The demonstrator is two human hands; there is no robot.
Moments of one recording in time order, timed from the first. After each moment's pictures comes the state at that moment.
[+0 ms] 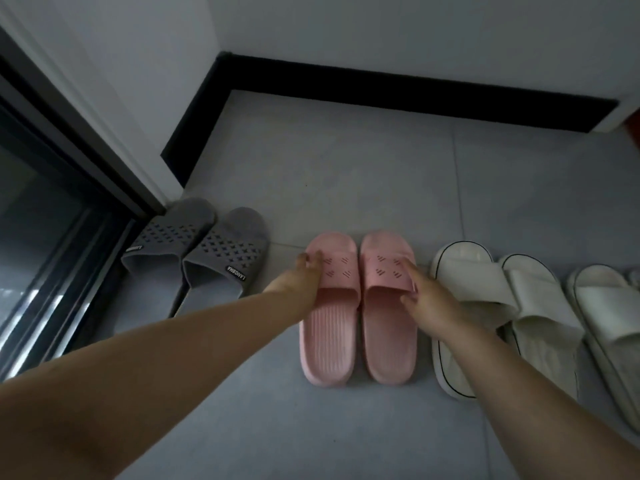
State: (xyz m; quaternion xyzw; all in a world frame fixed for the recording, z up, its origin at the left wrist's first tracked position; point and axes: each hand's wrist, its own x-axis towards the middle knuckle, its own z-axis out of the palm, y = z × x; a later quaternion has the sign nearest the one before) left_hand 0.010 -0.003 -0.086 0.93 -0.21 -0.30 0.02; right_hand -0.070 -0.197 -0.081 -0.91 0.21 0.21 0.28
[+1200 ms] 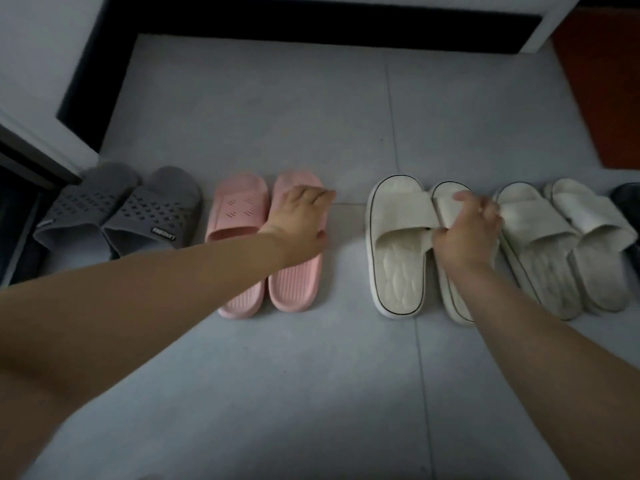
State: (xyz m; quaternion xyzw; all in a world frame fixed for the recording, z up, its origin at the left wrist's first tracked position) left_hand -0.021 -0.083 -0.052 0.91 -0.37 -0.17 0.11; right_hand -0.138 -0.289 -0.063 -0.88 0.42 -0.06 0.21
